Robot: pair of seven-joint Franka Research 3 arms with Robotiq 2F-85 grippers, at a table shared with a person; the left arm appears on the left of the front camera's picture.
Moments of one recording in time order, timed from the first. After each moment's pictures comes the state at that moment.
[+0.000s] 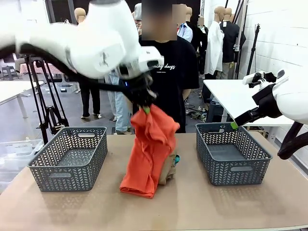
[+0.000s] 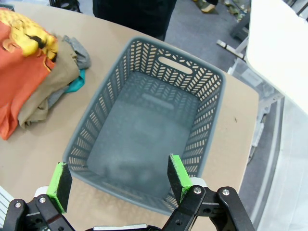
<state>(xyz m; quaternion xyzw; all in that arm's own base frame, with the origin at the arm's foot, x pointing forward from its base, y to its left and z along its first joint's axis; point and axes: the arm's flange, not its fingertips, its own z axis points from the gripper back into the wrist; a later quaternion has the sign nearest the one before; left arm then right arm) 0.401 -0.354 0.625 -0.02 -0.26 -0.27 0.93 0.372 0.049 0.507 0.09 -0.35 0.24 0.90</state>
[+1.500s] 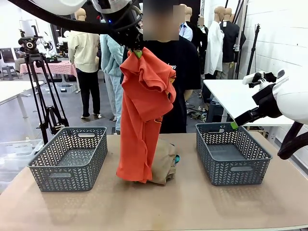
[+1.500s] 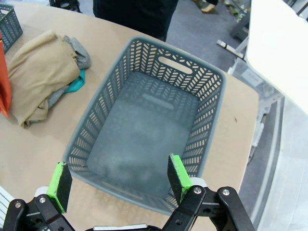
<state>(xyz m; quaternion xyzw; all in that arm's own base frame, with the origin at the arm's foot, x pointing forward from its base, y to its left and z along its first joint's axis) 0.350 -0.341 0.750 0.00 -0.39 -0.25 0.89 0.372 0.049 0.507 0.09 -0.35 0.24 0.90</state>
